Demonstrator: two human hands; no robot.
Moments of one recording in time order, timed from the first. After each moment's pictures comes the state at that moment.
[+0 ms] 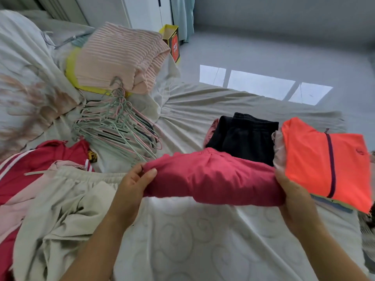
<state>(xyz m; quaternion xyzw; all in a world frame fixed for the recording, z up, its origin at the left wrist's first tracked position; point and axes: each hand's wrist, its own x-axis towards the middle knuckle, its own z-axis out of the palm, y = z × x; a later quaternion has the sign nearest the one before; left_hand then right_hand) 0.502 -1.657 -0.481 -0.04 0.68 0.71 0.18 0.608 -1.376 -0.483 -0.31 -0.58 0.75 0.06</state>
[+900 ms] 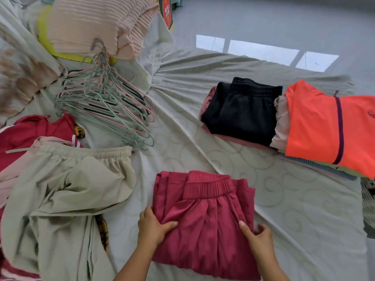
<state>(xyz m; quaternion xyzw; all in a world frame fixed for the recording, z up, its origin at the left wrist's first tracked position) 0.609 -1.669 -0.663 -0.16 0.89 0.28 0.32 0.729 -1.436 -0.683 -0.58 -0.63 0.52 -0.09</state>
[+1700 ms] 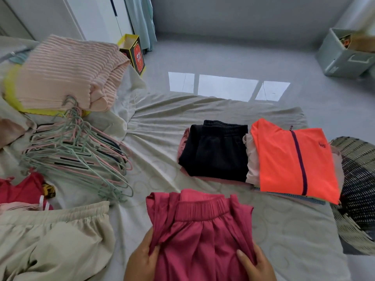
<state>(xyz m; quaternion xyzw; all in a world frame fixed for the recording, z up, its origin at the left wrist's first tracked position) 0.557 -1.632 -0.593 0.04 0.87 0.43 0.23 0.696 -1.405 -0.635 -0.45 -0.69 0.57 0.06</state>
